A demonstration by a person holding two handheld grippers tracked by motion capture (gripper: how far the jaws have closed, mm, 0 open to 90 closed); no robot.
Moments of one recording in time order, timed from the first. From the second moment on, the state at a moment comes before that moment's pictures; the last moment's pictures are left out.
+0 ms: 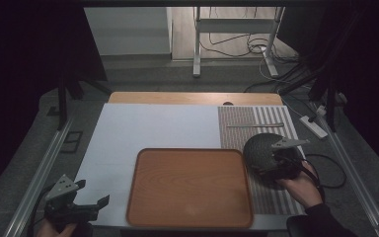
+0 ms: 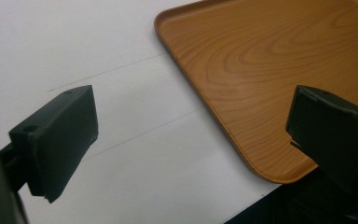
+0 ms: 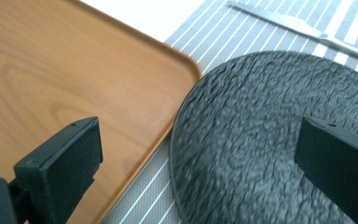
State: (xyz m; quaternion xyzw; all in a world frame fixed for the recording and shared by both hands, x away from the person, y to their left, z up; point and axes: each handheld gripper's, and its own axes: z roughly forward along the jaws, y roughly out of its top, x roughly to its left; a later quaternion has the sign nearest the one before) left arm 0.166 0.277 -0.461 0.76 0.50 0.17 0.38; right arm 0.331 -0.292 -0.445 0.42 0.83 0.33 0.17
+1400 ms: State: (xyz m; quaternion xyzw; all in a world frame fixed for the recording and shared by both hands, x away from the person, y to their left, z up) left arm 0.166 0.279 -0.461 0.76 0.50 0.17 0.38; right arm 0.470 -0.297 -0.468 0.49 0.81 0.26 0.18
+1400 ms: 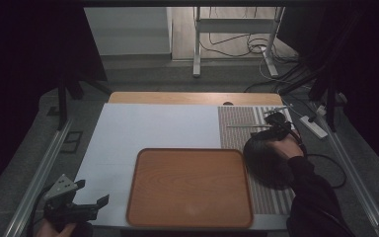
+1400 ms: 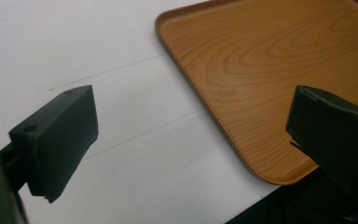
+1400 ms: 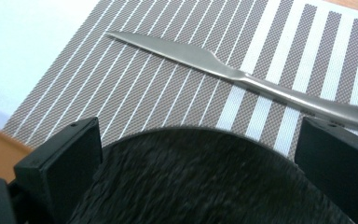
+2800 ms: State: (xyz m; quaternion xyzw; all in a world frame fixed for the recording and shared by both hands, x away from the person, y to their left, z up) left arm 0.167 0.278 -0.462 0.76 0.50 0.17 0.38; right arm 0.561 -0.315 -0.496 0.51 0.82 0.18 0.20
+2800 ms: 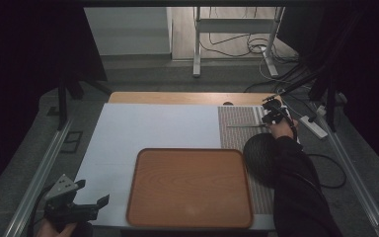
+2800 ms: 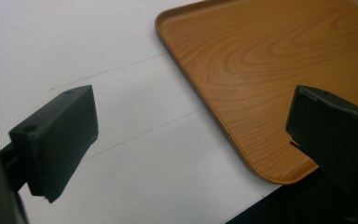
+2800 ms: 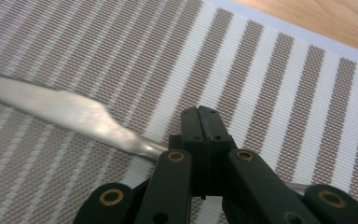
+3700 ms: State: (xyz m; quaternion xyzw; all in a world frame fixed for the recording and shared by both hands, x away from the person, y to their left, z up) left arm 0.167 0.277 -0.461 0.76 0.50 0.17 0.38; right arm 0.547 -0.349 -0.473 0.53 0.82 0.18 0.10
